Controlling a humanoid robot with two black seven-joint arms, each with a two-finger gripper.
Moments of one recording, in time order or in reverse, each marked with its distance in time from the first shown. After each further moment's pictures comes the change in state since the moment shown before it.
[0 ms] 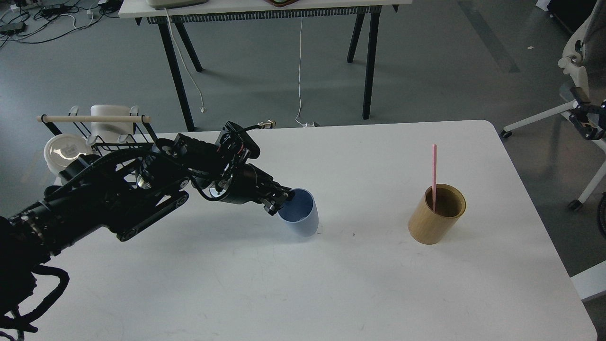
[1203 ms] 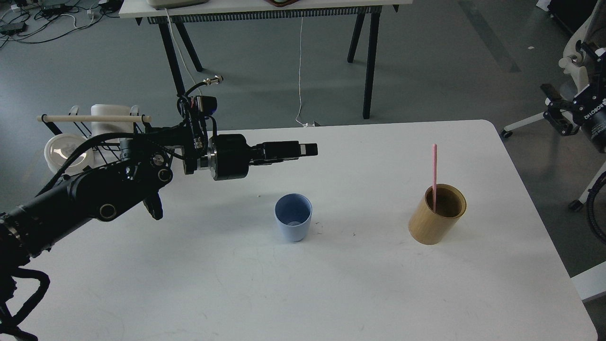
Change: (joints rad) left arm 0.012 0.098 -0.060 -0.017 -1.021 -0.001 0.000; right arm 0.019 -0.078 -0.055 0.178 -0.152 0.000 0.000
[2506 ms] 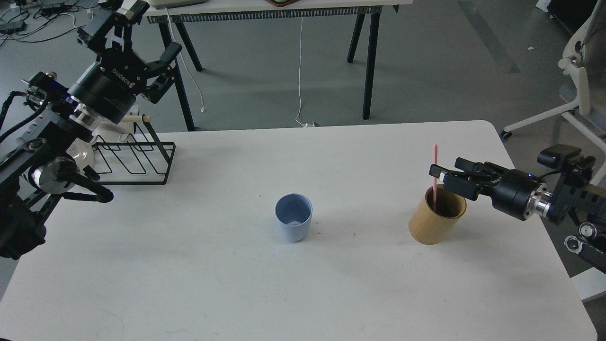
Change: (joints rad) left arm 0.229 0.170 -0.406 -0.010 -0.656 0.000 0.000; right arm -0.043 0.006 -0.282 0.350 -1.238 -0.572 0.000
